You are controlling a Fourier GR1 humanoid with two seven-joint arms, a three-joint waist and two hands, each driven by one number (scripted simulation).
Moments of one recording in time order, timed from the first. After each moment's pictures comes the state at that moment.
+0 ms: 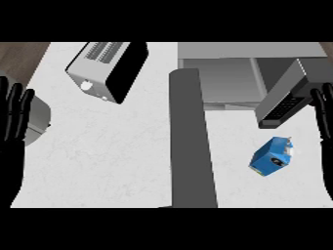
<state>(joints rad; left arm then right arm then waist) 0.01 0.08 0.01 -2.10 0.00 0.02 0.00 0.00 -0.10 0.00 -2.10 -0.01 -0.03 -0.02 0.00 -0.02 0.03</state>
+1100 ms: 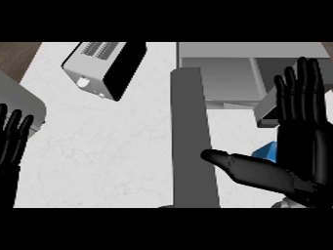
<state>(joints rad) 0.18 0.06 0.06 -2.13 0.19 -0.09 0.02 -0.19 0.00 0.24 -2.08 0.20 -0.47 0.37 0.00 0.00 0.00</state>
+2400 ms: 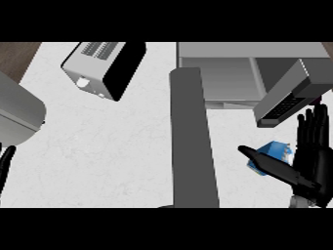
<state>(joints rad) 0.39 0.03 0.13 -2.19 0.24 -0.25 -0.09 0.07 -0.02 0.03 -1.80 0.04 -0.46 0.01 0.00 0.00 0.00</state>
